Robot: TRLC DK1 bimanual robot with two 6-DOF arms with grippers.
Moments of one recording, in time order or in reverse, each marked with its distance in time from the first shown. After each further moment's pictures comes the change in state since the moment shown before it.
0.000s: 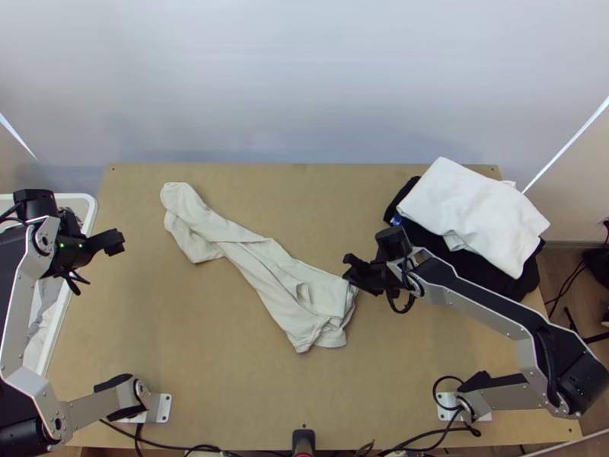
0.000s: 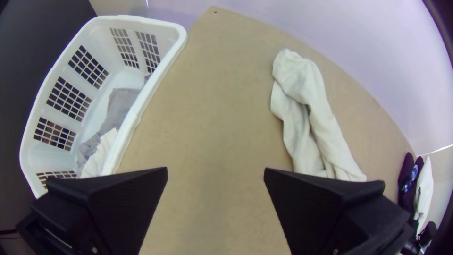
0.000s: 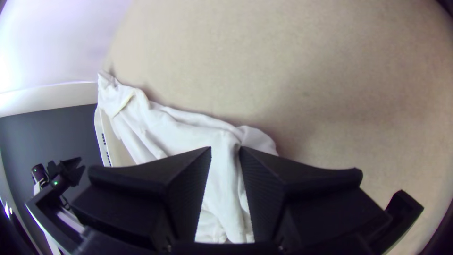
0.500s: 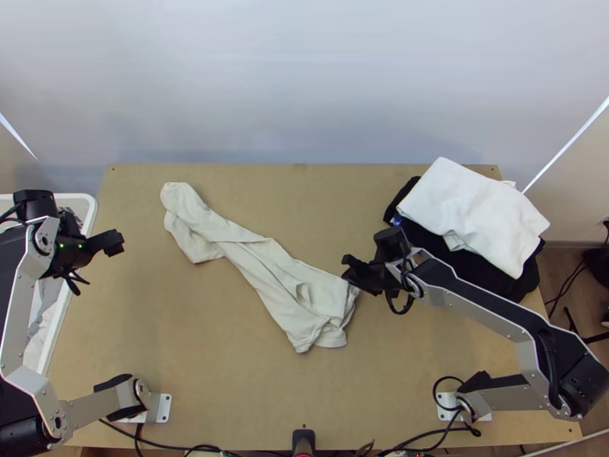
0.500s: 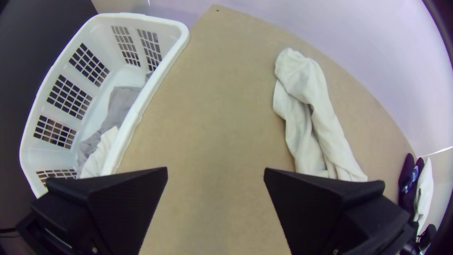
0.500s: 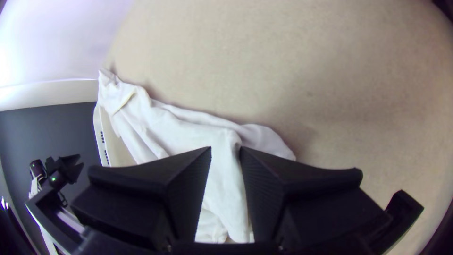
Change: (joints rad) left arm 0.008 0.005 -0.004 0.000 0.000 0.000; right arm 0.017 -0.008 0.002 0.000 0.021 -0.008
